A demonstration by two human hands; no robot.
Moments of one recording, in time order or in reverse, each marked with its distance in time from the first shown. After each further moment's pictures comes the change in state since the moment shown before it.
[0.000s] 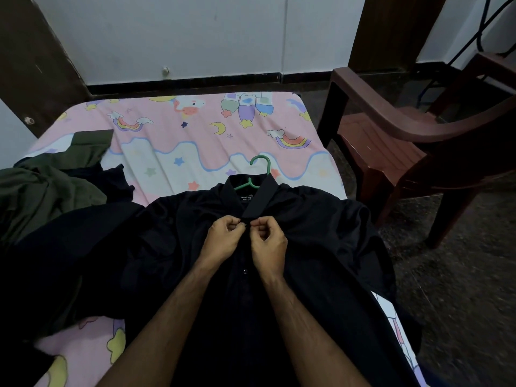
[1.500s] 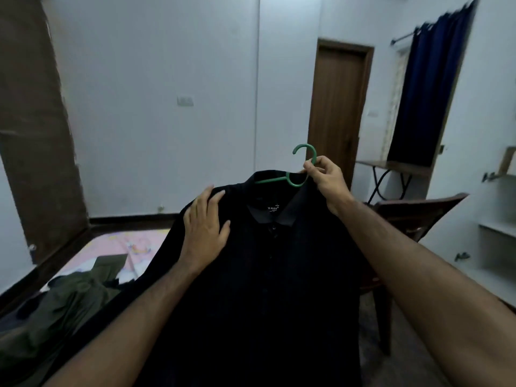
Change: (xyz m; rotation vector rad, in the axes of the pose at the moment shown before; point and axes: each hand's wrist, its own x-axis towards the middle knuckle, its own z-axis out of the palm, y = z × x) left_hand -0.138 0.280 -0.155 0.525 0.628 0.972; right_hand 0.030 -0.428 -0.238 0.091 -0.151 -0.539
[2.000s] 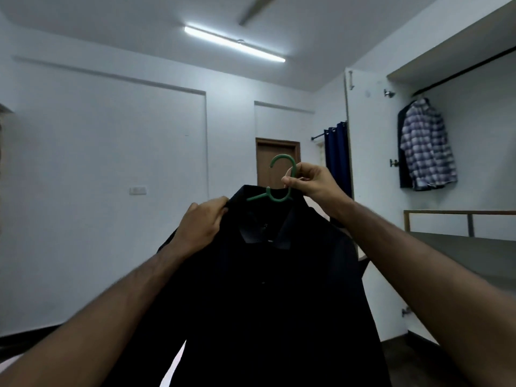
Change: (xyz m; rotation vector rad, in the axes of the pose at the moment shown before) left_hand 0.154 0.190 -0.123 -0.241 0.003 0.357; right_hand -0.046 -0.221 -0.150 -0.143 -0.081 -0.382
